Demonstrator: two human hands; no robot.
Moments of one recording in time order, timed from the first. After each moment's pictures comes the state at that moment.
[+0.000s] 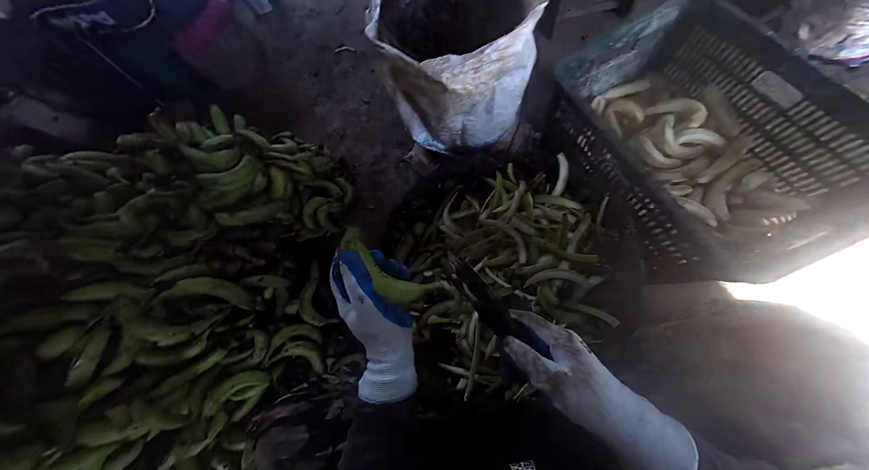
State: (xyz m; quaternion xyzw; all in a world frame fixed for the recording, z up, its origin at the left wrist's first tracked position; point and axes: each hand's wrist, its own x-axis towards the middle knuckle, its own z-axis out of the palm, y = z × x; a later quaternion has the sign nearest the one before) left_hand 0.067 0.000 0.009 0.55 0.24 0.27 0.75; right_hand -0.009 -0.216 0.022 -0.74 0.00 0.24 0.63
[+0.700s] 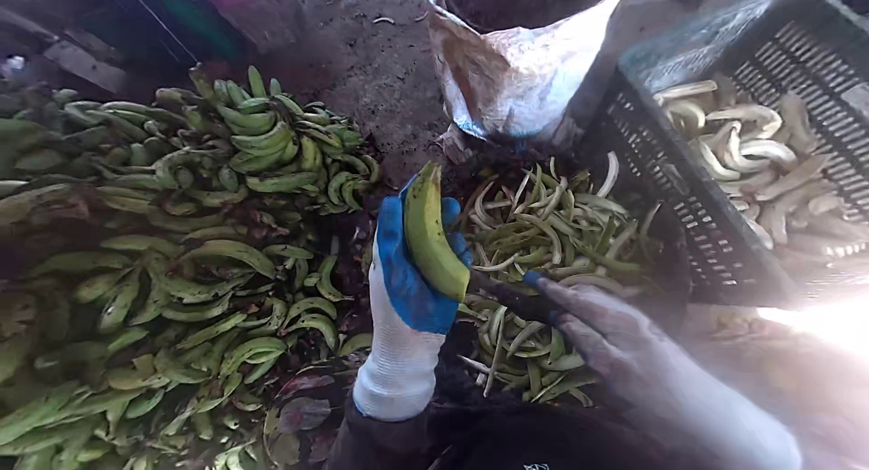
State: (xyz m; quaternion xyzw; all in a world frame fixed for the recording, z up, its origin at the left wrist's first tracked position) left_hand 0.070 -0.007 0.084 0.43 0.15 0.05 0.89; right_hand 0.026 -0.230 0.023 -0.84 -0.19 0.09 0.49
